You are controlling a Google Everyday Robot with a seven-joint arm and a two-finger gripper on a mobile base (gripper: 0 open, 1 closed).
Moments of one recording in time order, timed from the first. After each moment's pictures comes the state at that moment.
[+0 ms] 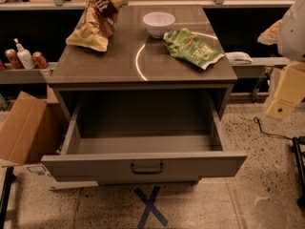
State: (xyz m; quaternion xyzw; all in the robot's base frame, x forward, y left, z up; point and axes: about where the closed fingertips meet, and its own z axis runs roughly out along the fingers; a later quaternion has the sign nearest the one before) arm 0.438 -0.216 0.977 -0.60 0.78 -0.04 0.16
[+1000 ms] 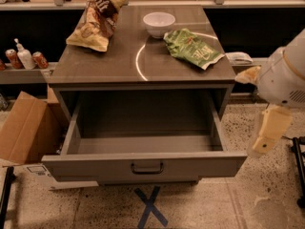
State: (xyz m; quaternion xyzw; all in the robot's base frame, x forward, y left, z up) arm 0.426 -0.204 0.895 -0.65 0.74 0.04 0.16
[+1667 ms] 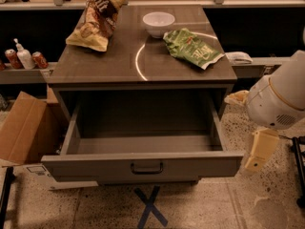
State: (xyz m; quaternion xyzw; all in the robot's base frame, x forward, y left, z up) arm 0.411 -0.193 0.843 -0.66 0.73 0.09 0.15
